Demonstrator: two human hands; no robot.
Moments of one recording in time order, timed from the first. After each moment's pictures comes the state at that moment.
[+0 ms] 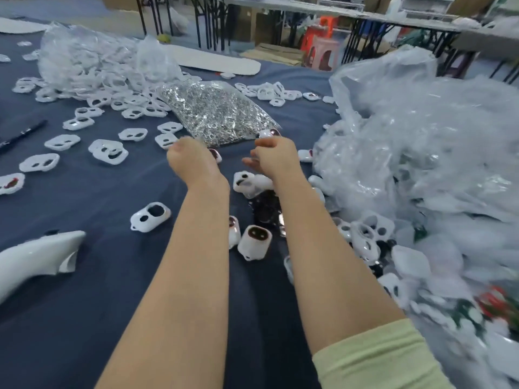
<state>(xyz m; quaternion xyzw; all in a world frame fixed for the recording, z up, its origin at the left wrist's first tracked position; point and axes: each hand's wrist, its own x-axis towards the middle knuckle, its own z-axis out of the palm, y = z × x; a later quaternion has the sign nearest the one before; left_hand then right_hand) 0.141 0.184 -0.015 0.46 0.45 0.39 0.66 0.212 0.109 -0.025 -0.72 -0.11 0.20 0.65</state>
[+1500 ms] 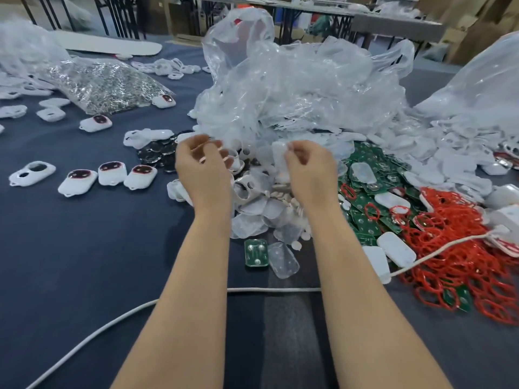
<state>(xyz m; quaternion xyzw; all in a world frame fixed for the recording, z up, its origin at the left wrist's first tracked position) 0.083 -0.060 -0.043 0.48 0.22 0.39 0.75 0.121 -0.182 -0.038 -0.85 -0.11 -0.13 0.50</state>
